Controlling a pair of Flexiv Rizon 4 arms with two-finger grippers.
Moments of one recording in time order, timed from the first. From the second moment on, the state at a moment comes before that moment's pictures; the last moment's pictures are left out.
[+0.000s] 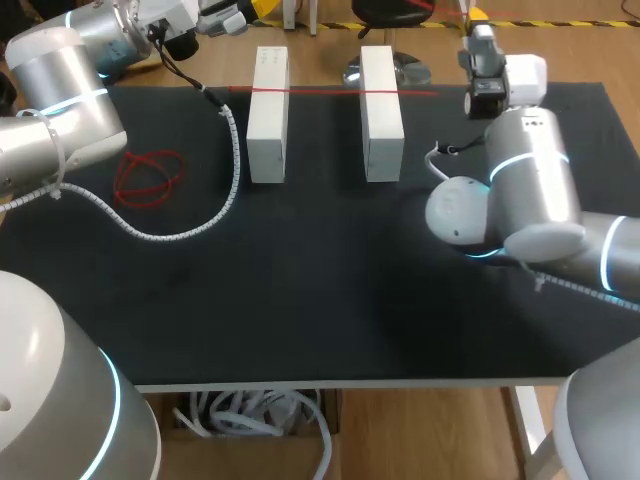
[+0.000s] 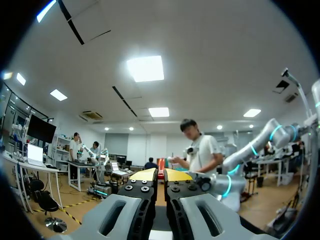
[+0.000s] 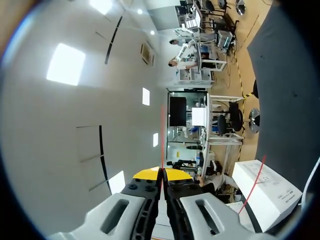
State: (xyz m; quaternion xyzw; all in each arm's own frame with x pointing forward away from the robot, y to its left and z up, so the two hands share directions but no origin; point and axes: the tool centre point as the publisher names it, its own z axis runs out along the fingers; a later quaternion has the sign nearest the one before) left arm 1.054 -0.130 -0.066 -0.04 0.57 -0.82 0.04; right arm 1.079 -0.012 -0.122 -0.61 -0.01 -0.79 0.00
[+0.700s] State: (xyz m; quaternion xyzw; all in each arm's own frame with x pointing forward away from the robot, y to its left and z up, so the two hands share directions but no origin) left arm 1.054 -0.130 -0.066 -0.04 0.57 -0.82 0.04; right arm 1.078 -0.009 -0.124 -0.61 -0.02 -0.79 0.00
